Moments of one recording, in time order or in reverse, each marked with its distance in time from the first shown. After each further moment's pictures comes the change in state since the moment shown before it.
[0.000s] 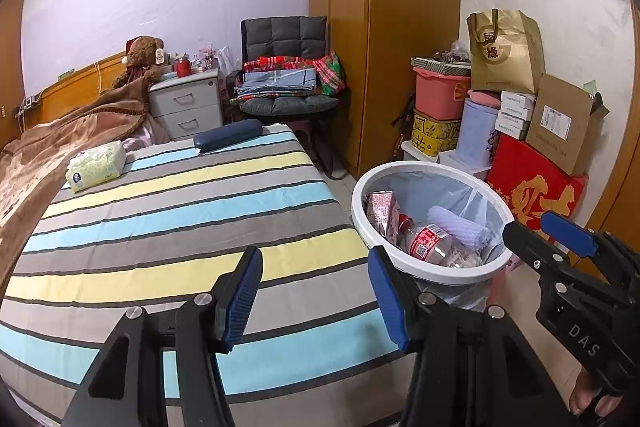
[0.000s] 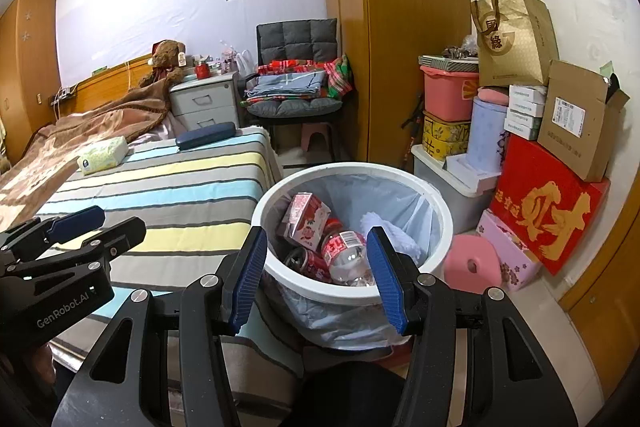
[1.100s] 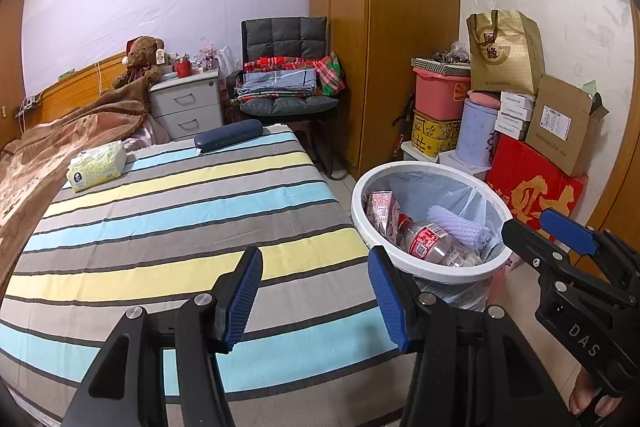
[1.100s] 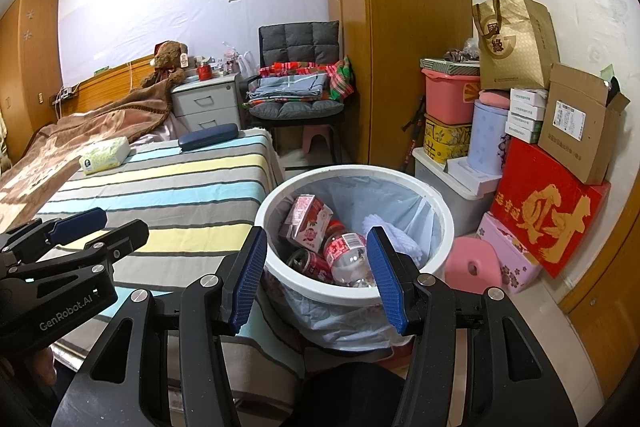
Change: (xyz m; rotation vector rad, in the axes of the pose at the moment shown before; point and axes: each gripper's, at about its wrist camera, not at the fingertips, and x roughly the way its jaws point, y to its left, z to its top) left arm -0.002 -0.001 0.000 0.003 -0.002 0.000; right arm -0.004 0.001 0.001 -0.004 -0.007 0.004
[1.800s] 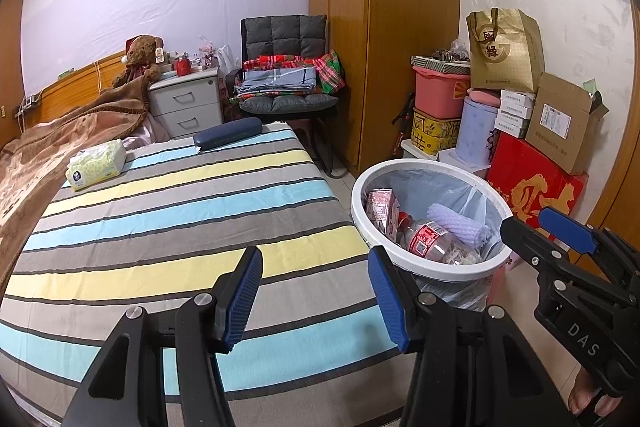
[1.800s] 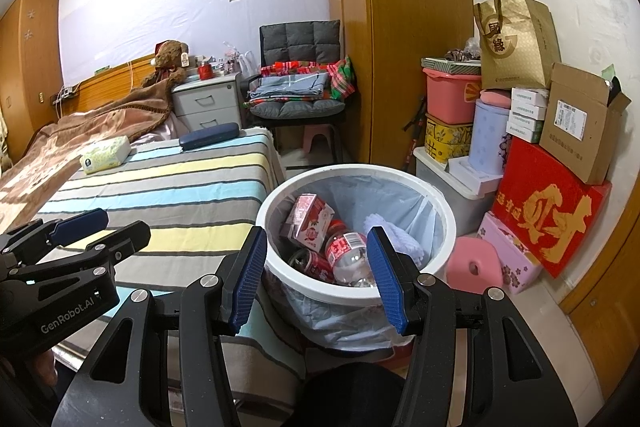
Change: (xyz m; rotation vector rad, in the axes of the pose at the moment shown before) left arm 0.000 -0.002 -0.004 -0.003 0.004 0.003; right arm -0.001 0.003 0.003 0.000 0.001 0.001
